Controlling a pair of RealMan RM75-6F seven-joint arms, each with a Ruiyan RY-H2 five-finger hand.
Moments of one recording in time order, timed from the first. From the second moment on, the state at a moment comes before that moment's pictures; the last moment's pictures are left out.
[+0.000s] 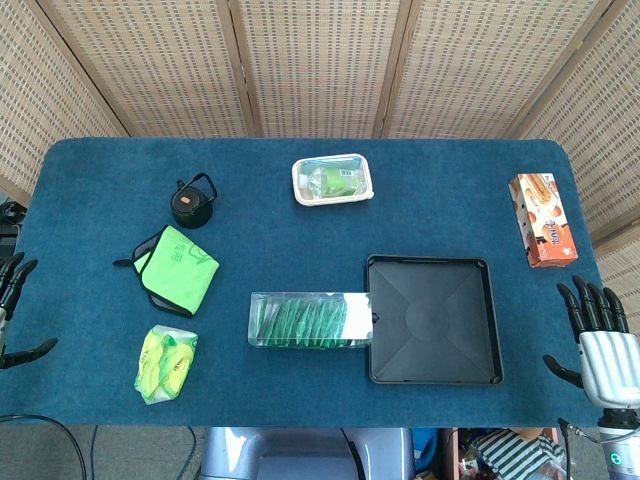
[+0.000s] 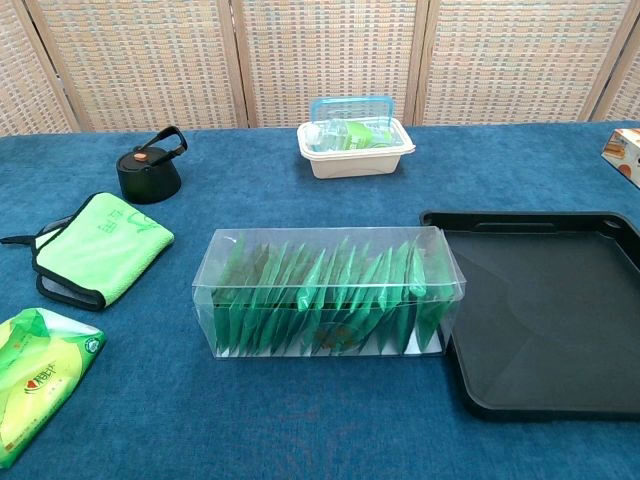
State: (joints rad) left arm -0.10 -0.93 -0.06 -1.78 1.49 1.48 0.01; right arm 0.05 -1.11 0.08 -1.66 -1.53 1.56 -0.15
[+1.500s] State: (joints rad) left arm -0.12 -0.92 -0.08 -1.78 1.45 1.45 -0.01; right arm 0.81 -1.40 0.23 -1.93 -1.05 0.88 -0.60
